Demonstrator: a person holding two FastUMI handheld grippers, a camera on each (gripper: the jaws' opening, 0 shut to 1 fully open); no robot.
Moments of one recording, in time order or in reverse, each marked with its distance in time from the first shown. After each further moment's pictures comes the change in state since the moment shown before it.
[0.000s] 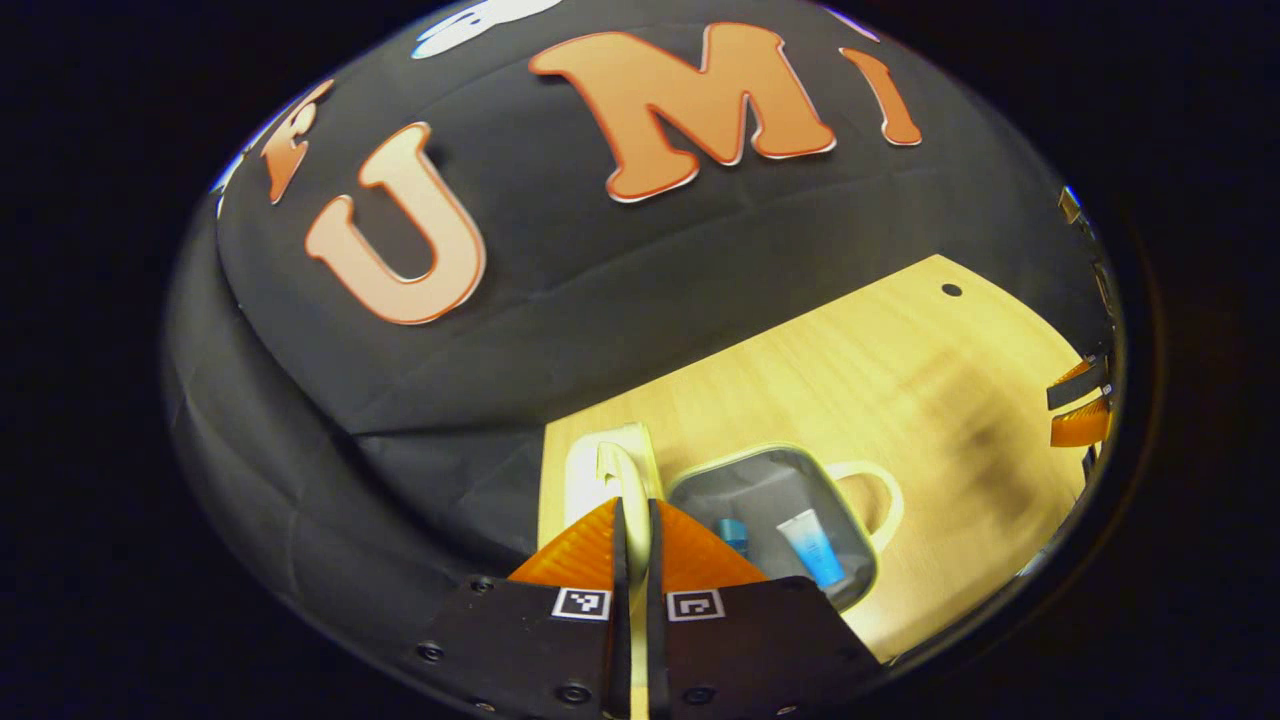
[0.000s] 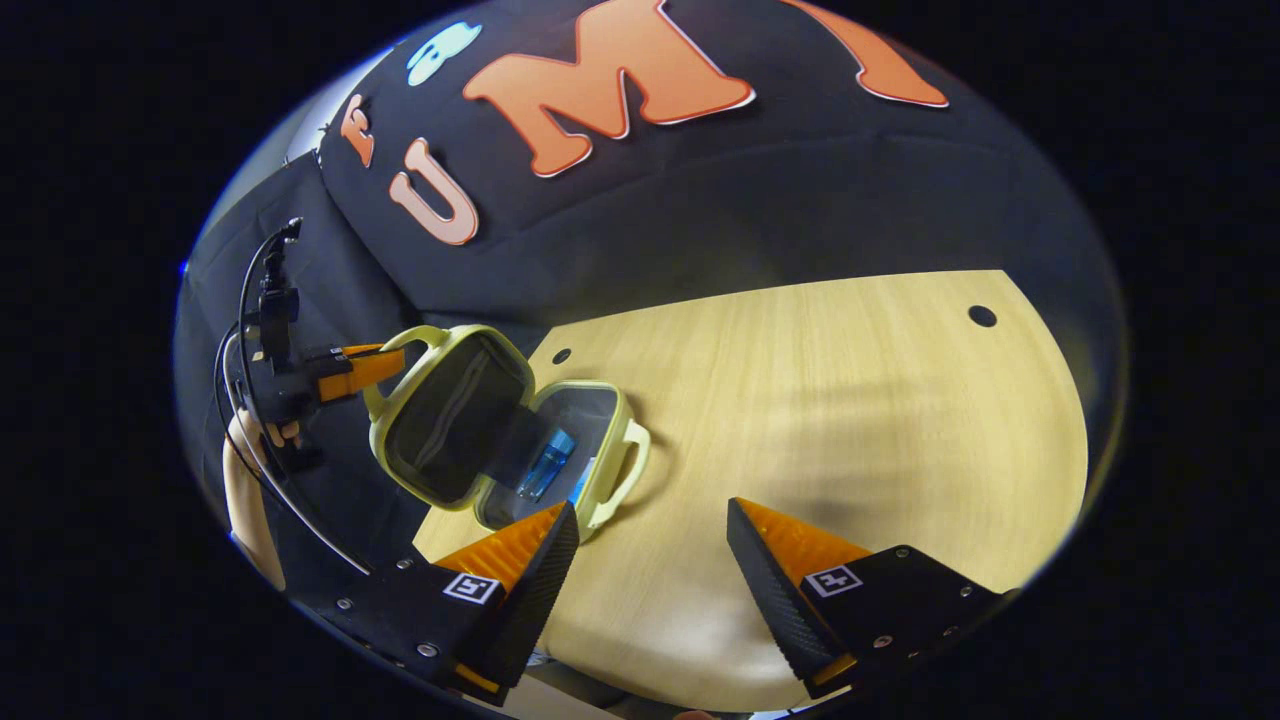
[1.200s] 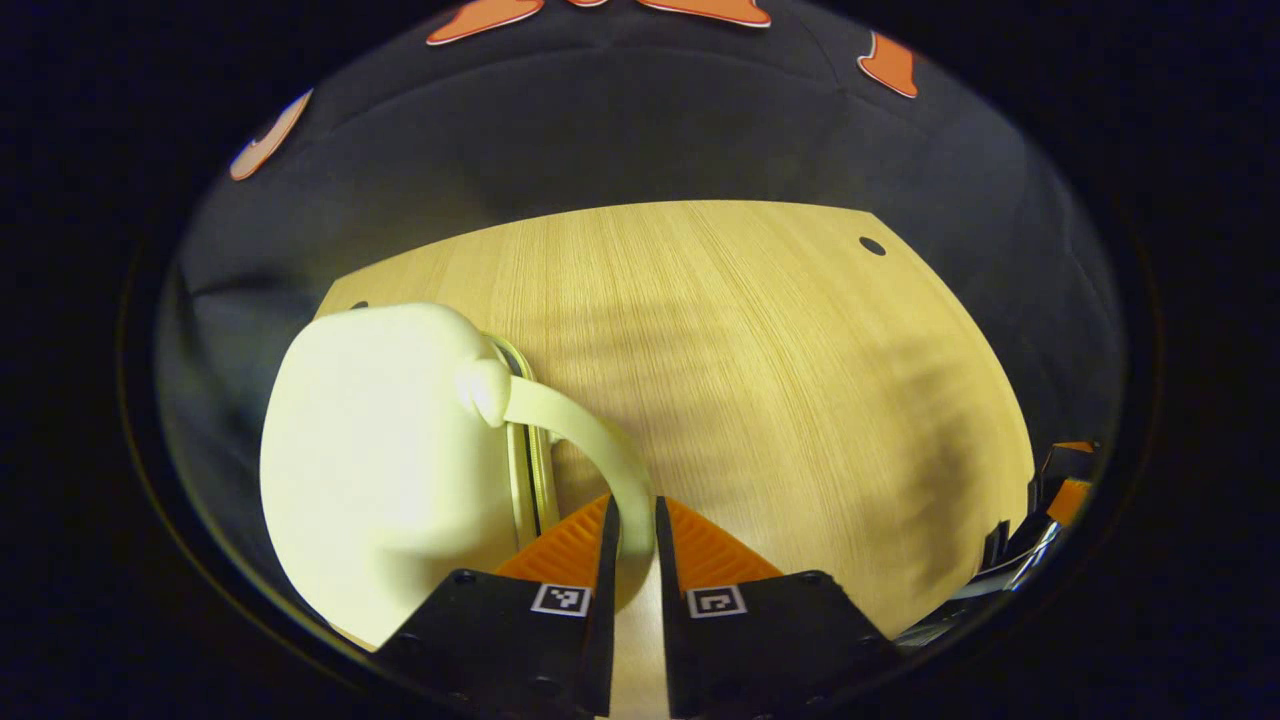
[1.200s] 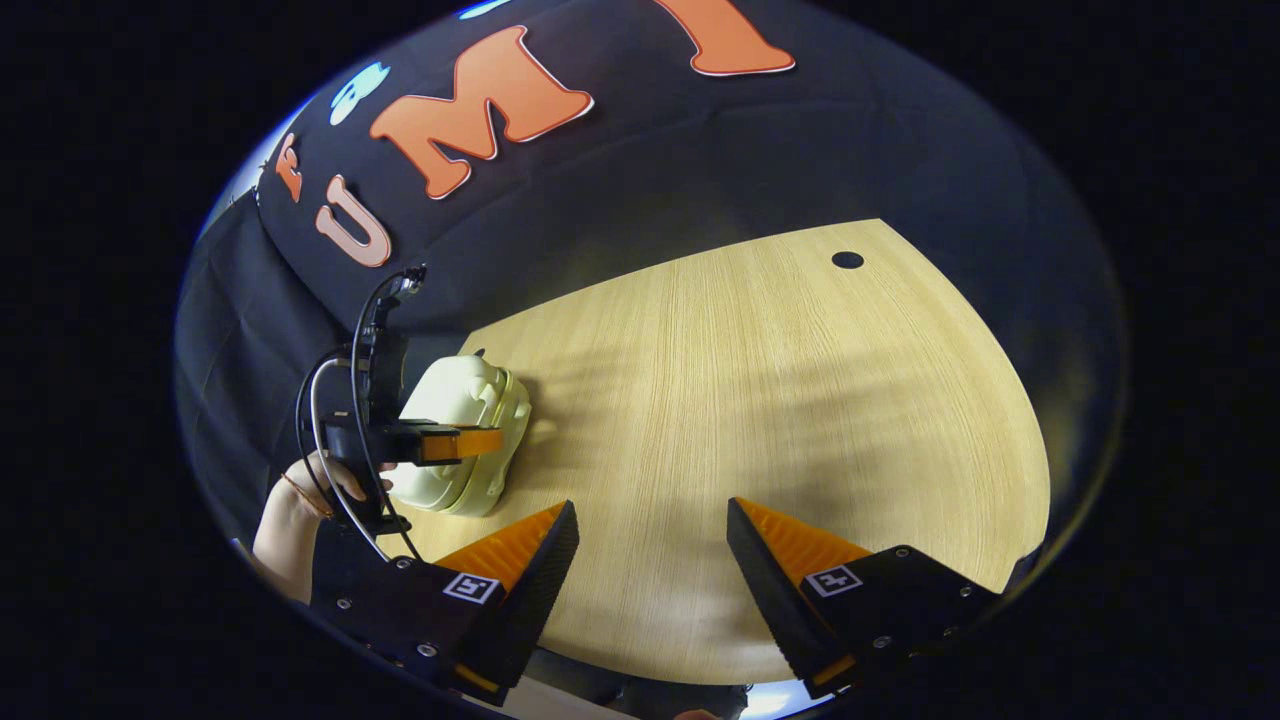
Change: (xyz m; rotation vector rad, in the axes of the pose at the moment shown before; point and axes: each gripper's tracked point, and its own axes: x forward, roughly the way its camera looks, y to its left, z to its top) left arm 0.080 -0.199 -0.045 -0.301 0.297 -0.352; right arm -0.052 -0.103 -0.041 0.124 0.023 -0.150
